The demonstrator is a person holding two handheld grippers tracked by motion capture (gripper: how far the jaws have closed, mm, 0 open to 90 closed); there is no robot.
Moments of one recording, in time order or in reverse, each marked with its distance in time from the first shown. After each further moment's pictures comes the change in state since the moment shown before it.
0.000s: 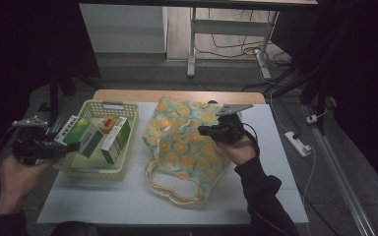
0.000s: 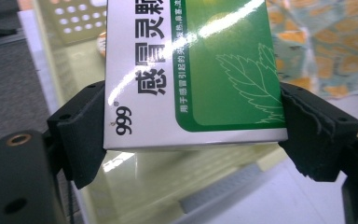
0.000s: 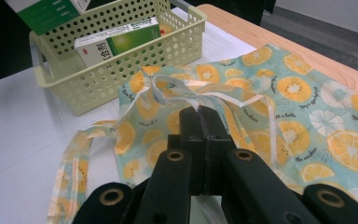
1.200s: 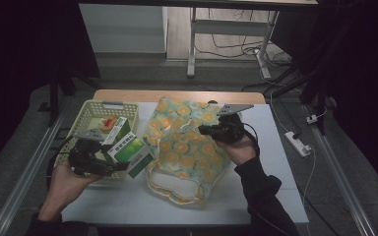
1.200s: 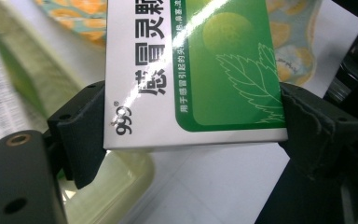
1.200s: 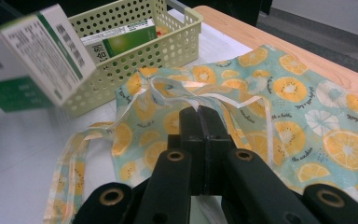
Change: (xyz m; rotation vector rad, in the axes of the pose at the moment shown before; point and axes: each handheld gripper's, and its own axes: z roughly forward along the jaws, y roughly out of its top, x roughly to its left) left arm -0.105 0.020 0.065 0.090 -0.296 0.215; right arm -0.001 -0.001 0.000 -0.006 -0.010 0.006
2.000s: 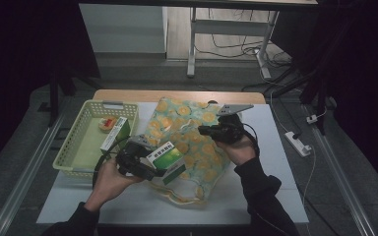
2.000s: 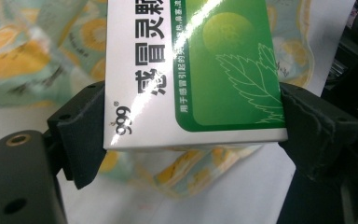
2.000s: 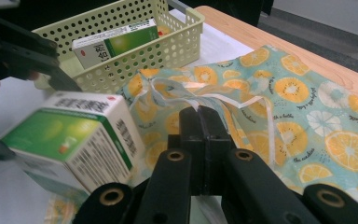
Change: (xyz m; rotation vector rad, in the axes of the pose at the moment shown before) left arm -0.029 0.036 0.095 0.105 -0.064 0.107; right arm 0.001 0.000 0.000 -0.002 0.003 -0.005
